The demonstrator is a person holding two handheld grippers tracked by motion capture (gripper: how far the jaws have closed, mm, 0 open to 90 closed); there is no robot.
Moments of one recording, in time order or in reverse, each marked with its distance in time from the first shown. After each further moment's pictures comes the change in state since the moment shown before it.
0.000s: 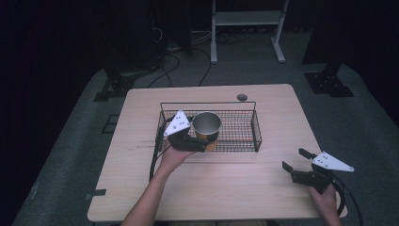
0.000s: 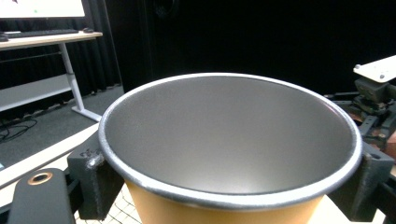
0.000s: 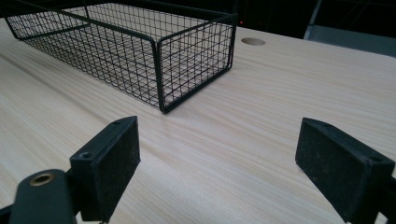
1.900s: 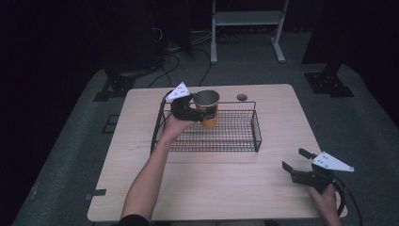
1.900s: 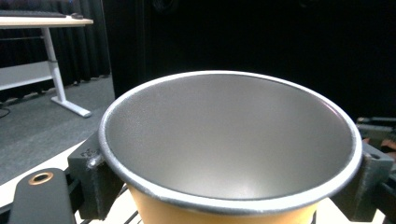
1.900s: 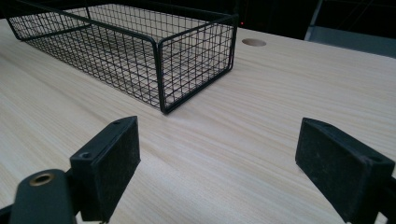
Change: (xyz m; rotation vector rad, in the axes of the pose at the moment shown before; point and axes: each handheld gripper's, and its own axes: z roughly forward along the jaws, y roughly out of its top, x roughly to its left) left arm 0.088 0.009 0.047 0.020 -0.072 -0.089; right arm 0.000 0.000 0.000 -0.003 0.003 0.000
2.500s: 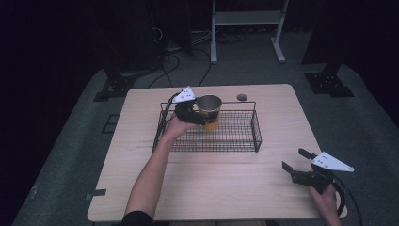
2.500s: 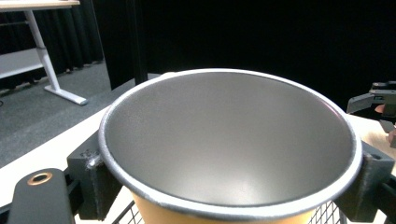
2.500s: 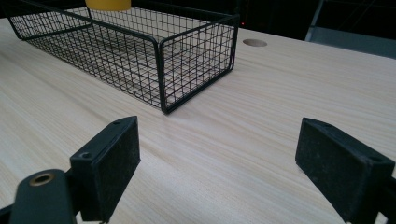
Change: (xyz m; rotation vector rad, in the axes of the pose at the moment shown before) left arm 0.009 -0.019 0.017 0.084 -0.025 0.042; right arm 0.000 0.000 0.000 0.000 0.002 -0.004
